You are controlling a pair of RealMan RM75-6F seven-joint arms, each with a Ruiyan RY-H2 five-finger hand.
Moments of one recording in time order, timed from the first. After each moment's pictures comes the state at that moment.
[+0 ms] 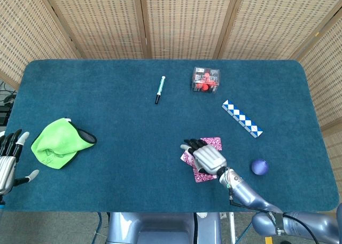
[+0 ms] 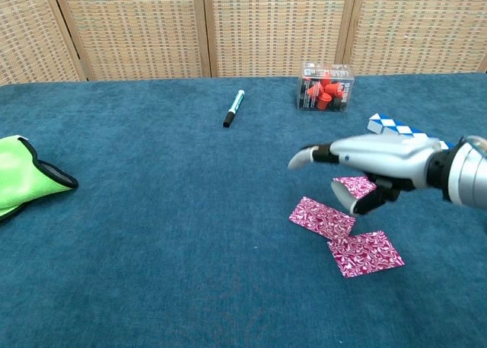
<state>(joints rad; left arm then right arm) -0.10 -1.13 -0.05 -1.62 1.45 1.47 0.12 0.72 -1.45 0.09 -1.64 -1.19 0.86 -0.28</state>
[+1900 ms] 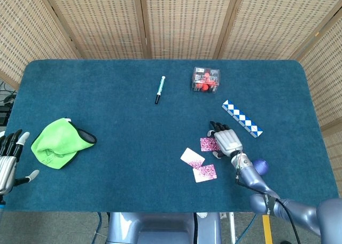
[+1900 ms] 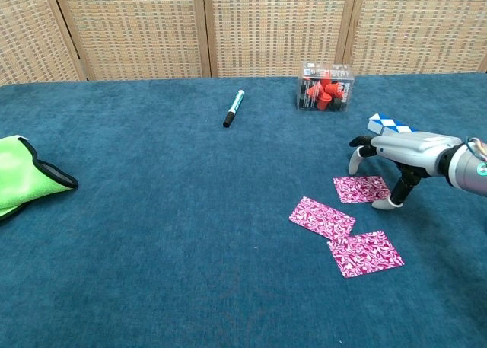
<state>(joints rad) -0.10 -1.13 -0.05 -1.63 1.44 1.46 0.13 0.74 -1.60 0.13 -1.23 -1.03 0.78 -0.28</state>
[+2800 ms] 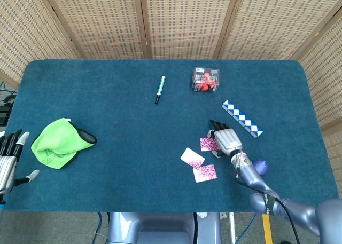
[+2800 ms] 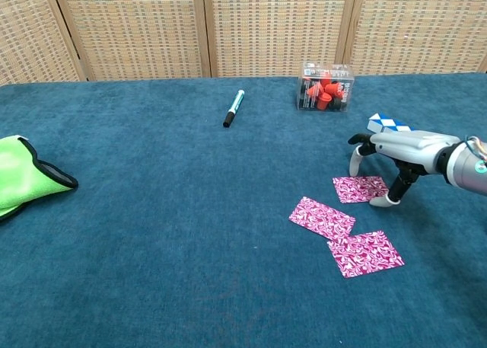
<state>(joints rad) -0.10 -1.13 -0.05 -1.63 1.44 1.46 0.14 0.73 -1.61 0.14 -1.20 -1.06 0.78 -0.22</state>
